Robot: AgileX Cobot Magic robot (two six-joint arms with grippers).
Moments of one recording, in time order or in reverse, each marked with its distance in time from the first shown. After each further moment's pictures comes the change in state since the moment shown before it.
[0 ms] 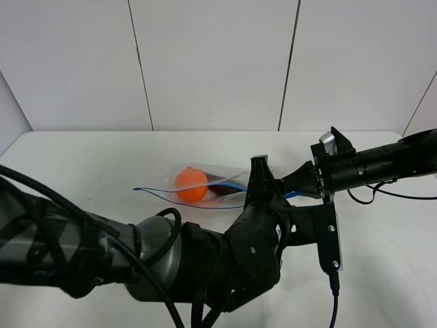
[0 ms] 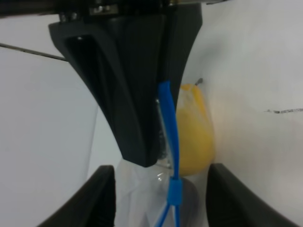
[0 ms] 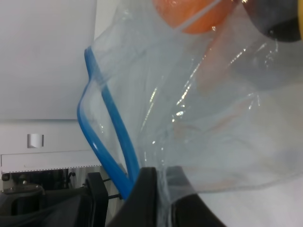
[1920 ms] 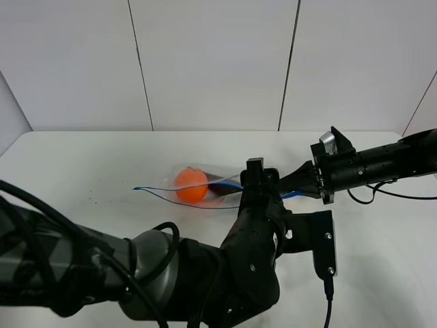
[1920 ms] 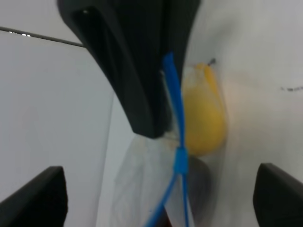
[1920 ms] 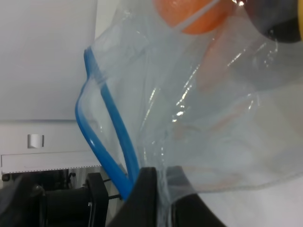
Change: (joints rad) left arm -0.037 -0.010 0.025 -0.001 0.087 0.001; right arm 0.000 0.000 0.000 0.000 0.000 0.000
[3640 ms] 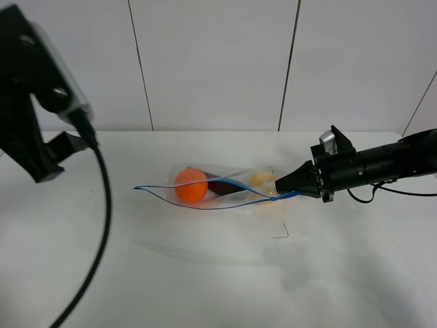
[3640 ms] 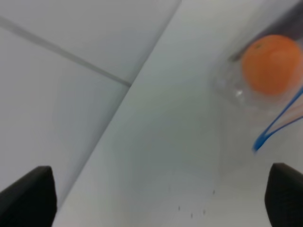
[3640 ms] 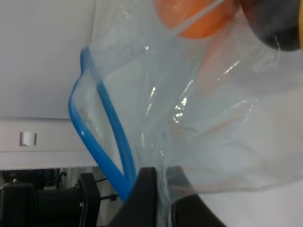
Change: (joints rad) left arm 0.489 -0.944 0.220 -0.969 -0.024 1.008; right arm 0.000 0.000 0.000 0.004 -0.008 -0.041
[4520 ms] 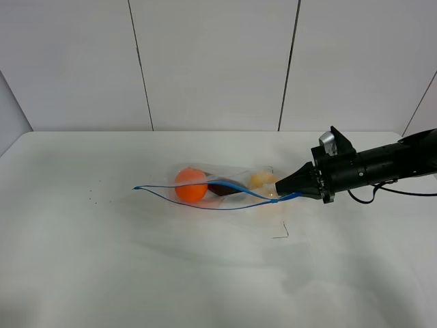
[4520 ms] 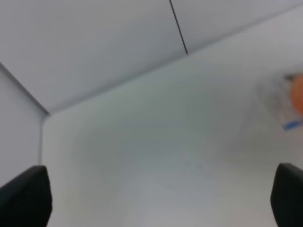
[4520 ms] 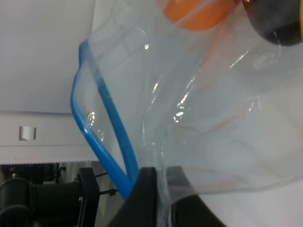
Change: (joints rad) left arm 0.764 -0.494 0.010 -0.728 0.133 0.402; right arm 0.000 0.000 0.000 -0.015 0.007 -0.004
